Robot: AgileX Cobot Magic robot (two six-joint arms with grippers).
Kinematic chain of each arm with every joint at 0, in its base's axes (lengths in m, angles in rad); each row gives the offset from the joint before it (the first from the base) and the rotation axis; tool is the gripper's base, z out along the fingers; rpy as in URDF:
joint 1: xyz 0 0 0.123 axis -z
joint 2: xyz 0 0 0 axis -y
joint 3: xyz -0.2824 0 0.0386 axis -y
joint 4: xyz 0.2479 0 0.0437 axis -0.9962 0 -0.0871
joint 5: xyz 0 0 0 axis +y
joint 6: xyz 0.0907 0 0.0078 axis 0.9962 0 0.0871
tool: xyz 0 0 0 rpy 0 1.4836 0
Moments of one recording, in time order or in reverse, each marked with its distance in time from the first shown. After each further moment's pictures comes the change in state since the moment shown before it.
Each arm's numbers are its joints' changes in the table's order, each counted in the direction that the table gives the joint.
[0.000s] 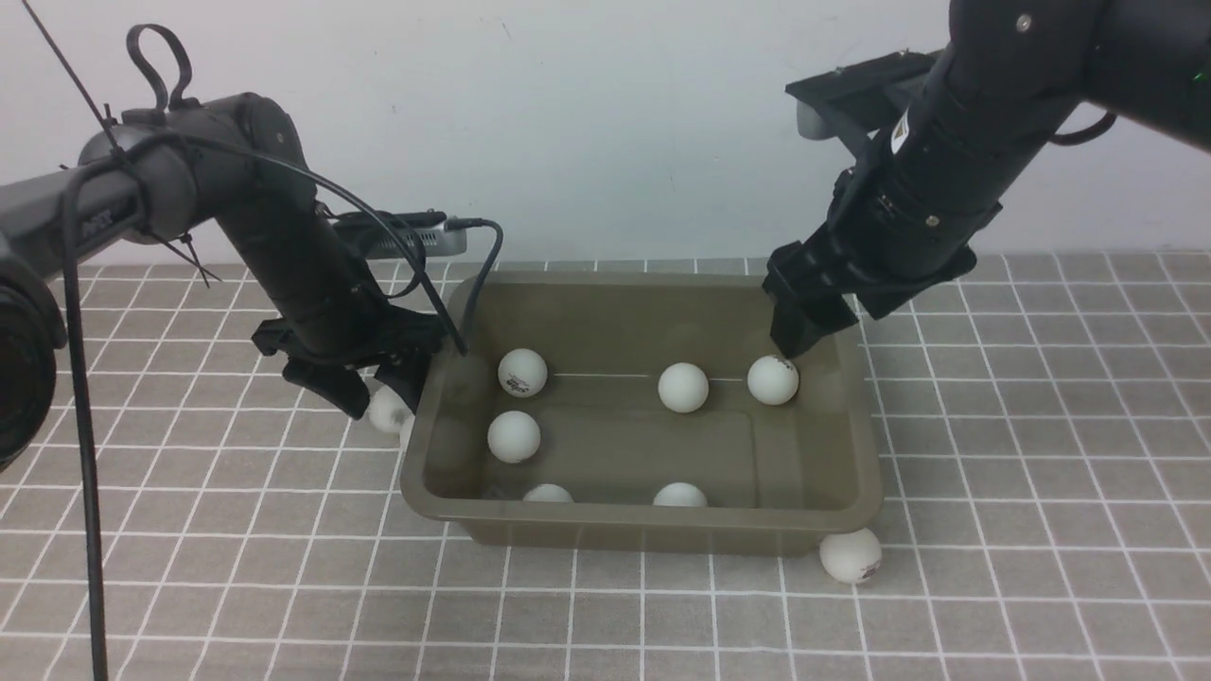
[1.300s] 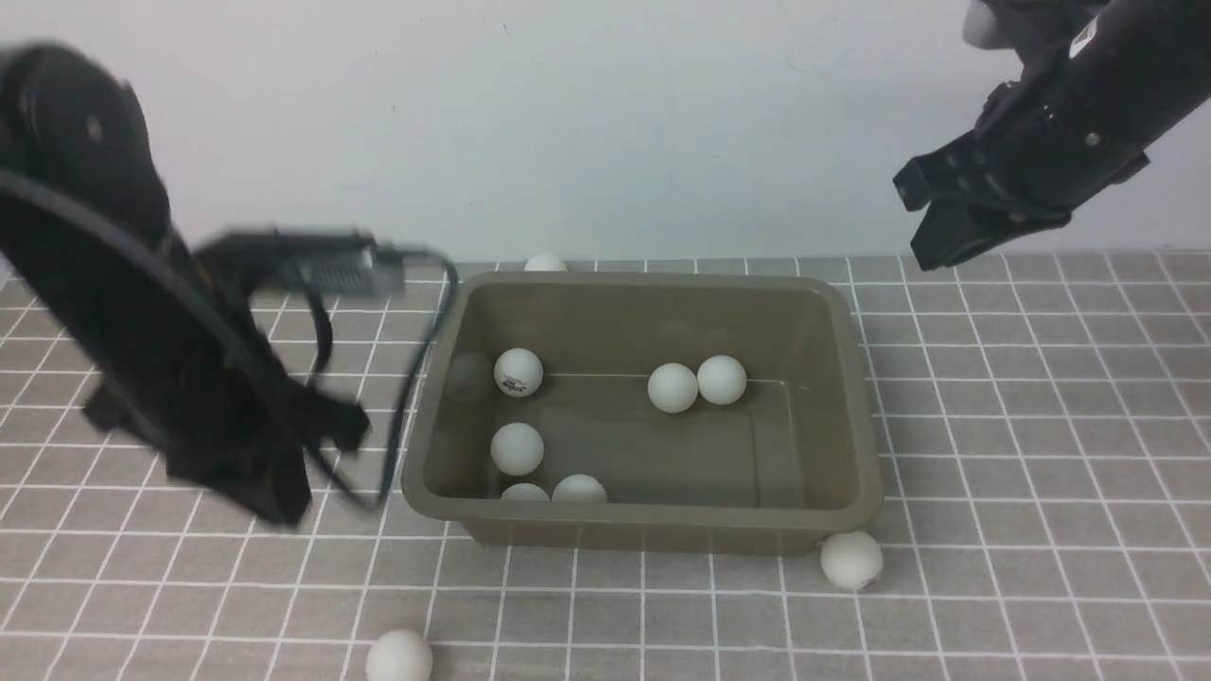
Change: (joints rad) right arm 0.215 0.069 0.001 -0.181 0.017 -0.060; left arm 0.120 0.701 -0.626 -0.091 0.064 -0.154
